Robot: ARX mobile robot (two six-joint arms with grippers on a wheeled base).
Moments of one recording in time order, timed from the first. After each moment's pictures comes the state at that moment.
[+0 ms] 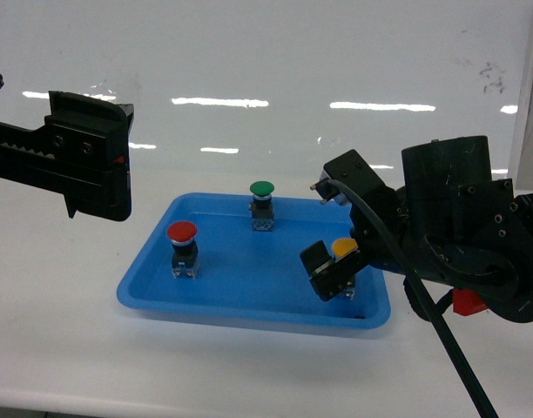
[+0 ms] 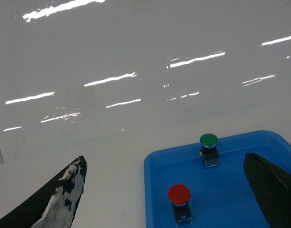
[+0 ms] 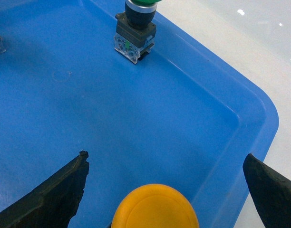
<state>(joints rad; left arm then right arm) -0.34 1.41 0.37 1.03 -0.26 0.19 0.31 2.32 1.17 0.63 -0.16 -0.32</state>
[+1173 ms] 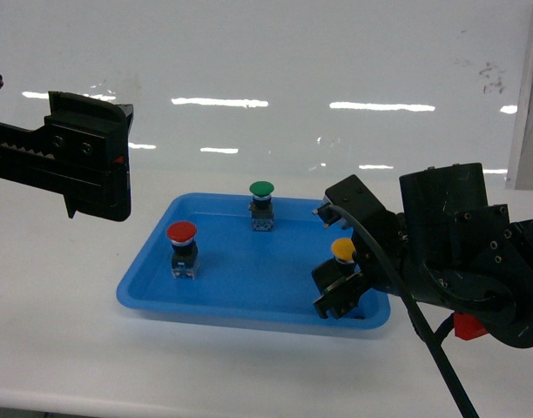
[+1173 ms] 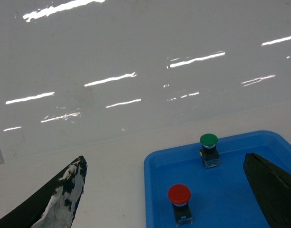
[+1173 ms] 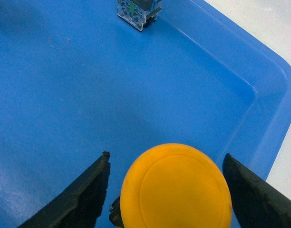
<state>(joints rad) -0.34 1.41 0.37 1.03 -0.26 0.19 0.31 2.35 1.15 0.64 -0.15 -0.32</state>
